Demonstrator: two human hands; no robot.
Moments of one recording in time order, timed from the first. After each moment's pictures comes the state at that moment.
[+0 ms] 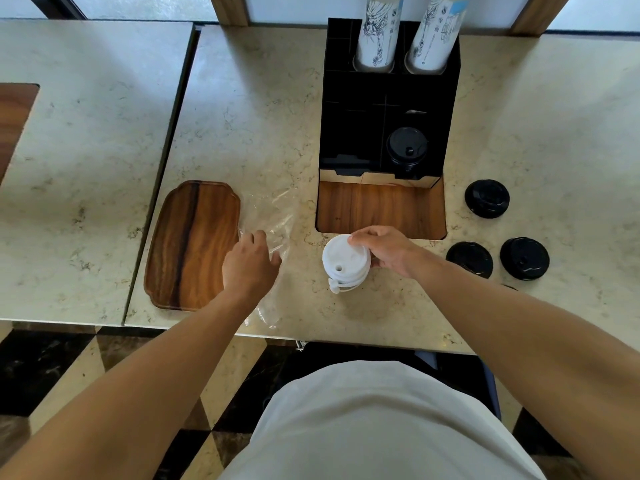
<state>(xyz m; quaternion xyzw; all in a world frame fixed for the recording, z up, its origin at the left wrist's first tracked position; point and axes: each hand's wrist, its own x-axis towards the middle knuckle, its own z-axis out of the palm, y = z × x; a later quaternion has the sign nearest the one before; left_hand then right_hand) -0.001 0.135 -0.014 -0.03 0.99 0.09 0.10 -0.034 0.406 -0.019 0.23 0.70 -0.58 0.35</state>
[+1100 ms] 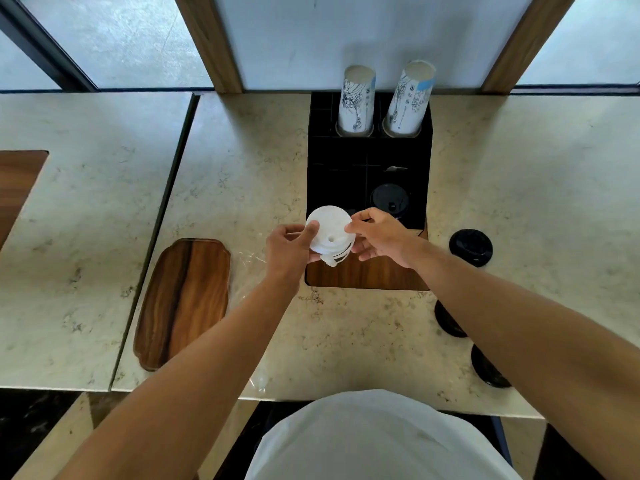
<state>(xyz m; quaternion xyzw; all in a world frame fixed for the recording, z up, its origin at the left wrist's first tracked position) -0.105 0.238 0.034 -0.25 0.69 0.67 0.07 -0.122 0.425 0.071 0.15 0.77 -0.56 0.27</state>
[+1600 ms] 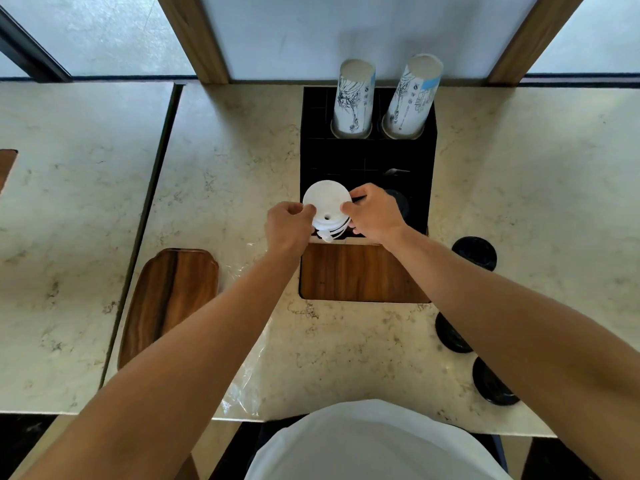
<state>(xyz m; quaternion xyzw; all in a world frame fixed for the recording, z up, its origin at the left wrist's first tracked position) -0.183 0.255 0.025 -0.26 0.79 0.56 0.07 -0.187 0.414 0.057 0.16 0.86 -0.45 0.16</state>
